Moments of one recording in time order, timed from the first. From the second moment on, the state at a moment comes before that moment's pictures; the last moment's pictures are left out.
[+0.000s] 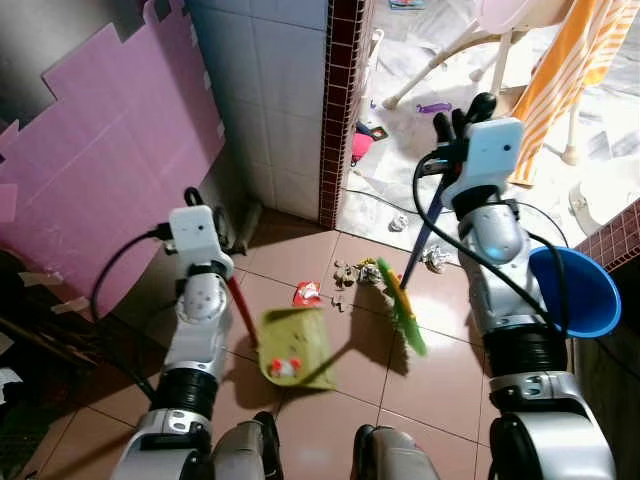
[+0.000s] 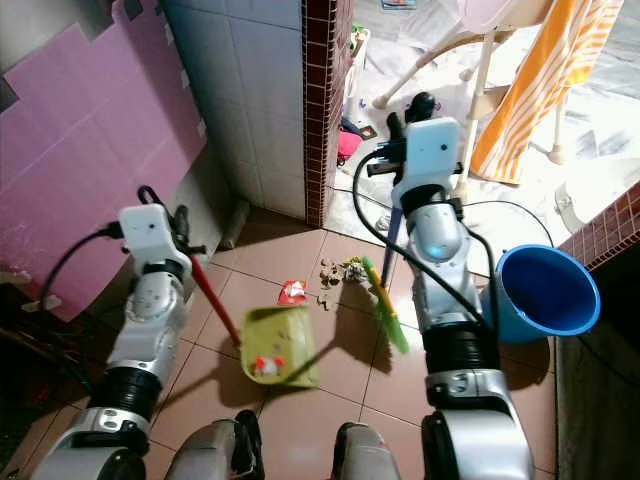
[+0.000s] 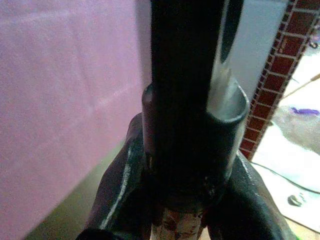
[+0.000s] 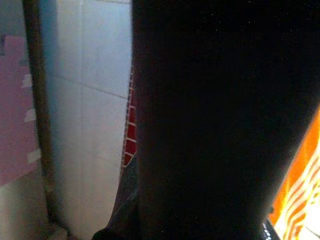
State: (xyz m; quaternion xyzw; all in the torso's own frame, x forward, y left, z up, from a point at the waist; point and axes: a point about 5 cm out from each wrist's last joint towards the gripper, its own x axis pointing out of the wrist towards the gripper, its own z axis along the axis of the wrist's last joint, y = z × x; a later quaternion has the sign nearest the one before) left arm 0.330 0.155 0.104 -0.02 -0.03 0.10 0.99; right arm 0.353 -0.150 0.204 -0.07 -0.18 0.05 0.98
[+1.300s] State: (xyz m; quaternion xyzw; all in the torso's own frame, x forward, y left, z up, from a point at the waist) left arm 0.355 0.101 0.092 -0.04 0.03 0.00 1.00; right arm 0.336 -0.108 0.171 0.01 -0.11 0.16 0.98
